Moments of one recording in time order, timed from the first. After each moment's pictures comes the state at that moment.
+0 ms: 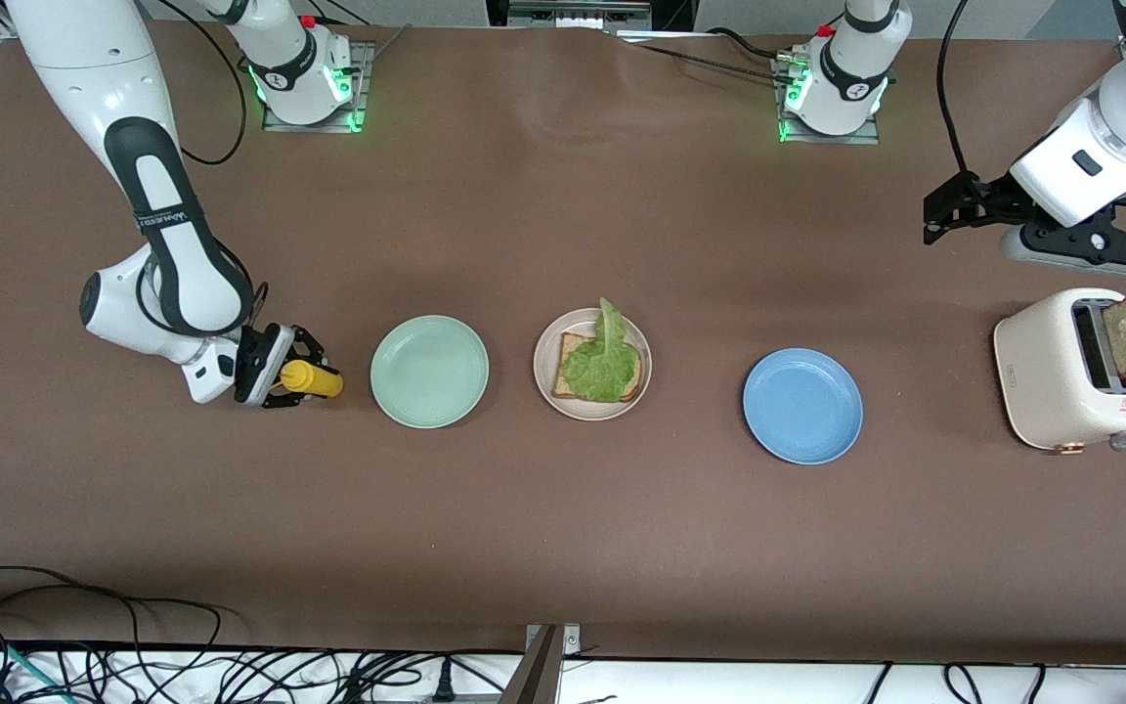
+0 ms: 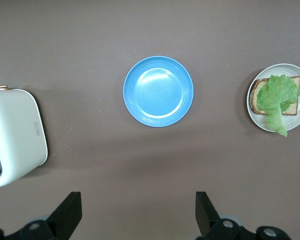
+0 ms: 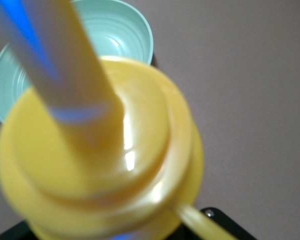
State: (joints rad) left arm -0.06 0.02 -0.07 -1.59 -0.02 1.55 0.00; right arm 0.16 0.55 -0.09 -2.00 0.98 2.42 -1.85
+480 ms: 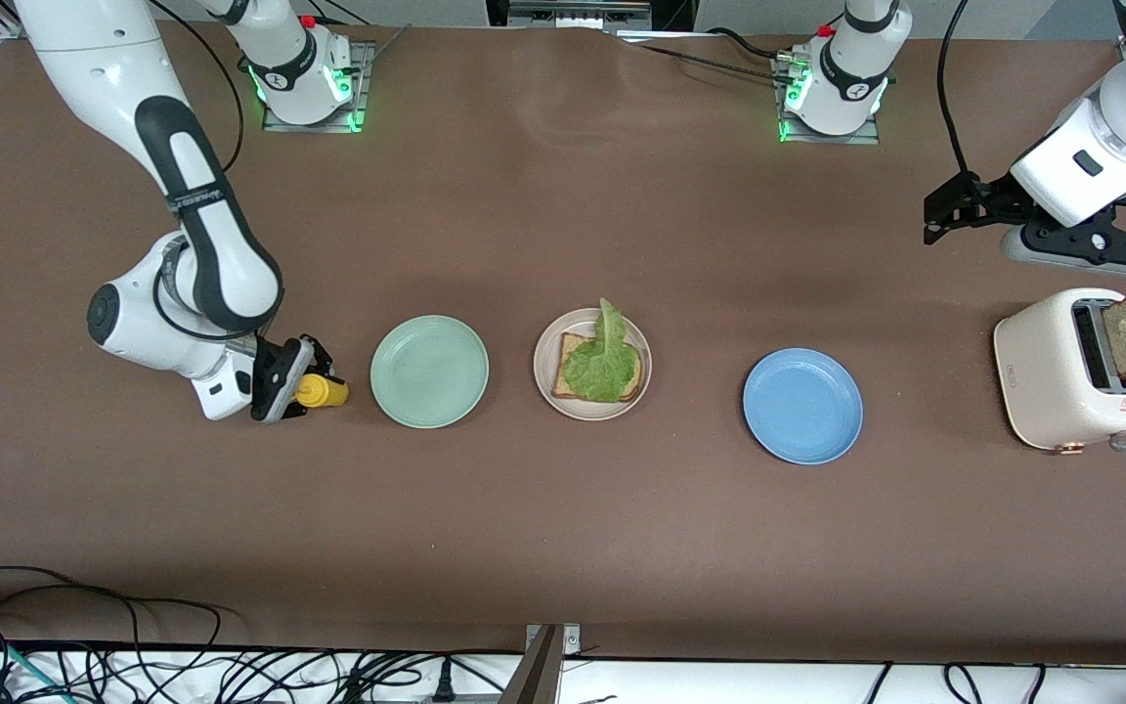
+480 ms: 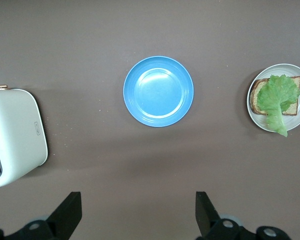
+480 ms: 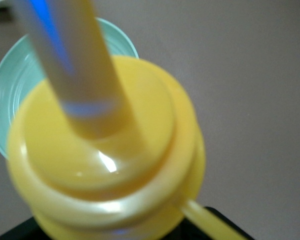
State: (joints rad) left arm -0.06 0.02 -0.07 -1.59 -0.02 1.55 0.00; right arm 0.18 0.52 -0.03 -1.91 0.58 2.41 -1.38
